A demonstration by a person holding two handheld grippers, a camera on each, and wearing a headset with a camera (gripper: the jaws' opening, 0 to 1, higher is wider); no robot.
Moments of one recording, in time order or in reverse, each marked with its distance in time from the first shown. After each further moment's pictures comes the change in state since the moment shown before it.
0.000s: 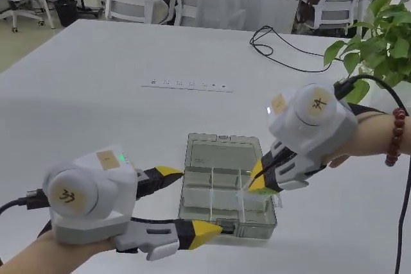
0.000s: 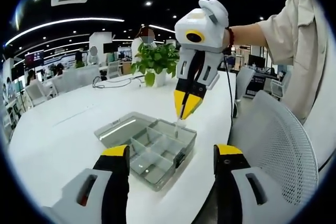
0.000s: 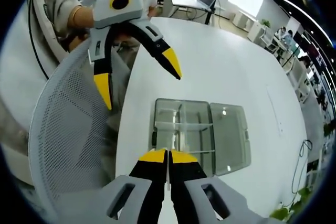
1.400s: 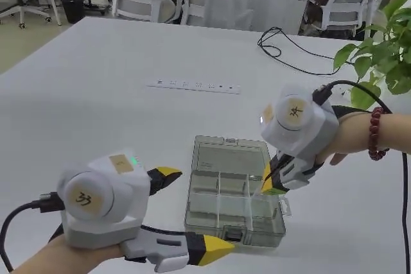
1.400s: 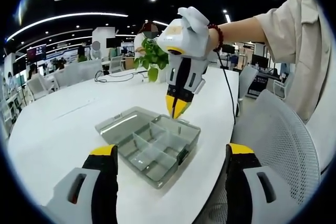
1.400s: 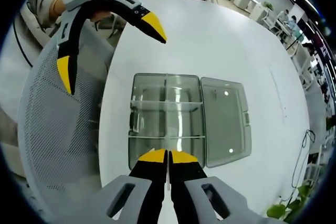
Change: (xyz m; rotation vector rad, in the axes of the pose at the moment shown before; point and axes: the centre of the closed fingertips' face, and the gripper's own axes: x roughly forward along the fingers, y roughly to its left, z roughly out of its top) left arm 0.003 0.006 -0.008 -0.030 0.027 0.013; right arm 0.024 -0.029 -0.032 0.027 0.161 0.021
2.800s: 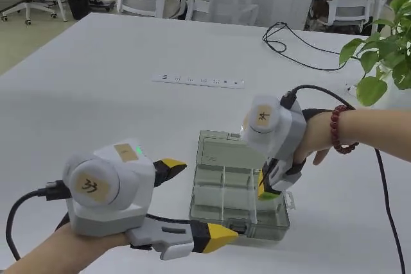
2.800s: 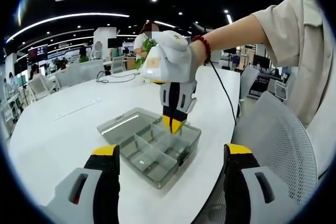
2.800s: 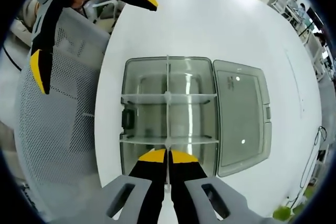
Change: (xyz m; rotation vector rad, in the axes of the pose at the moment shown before) left arm -0.003 0.001 0.004 -0.002 0.001 0.015; right arm 0.041 0.002 -0.010 0.033 0.123 0.106
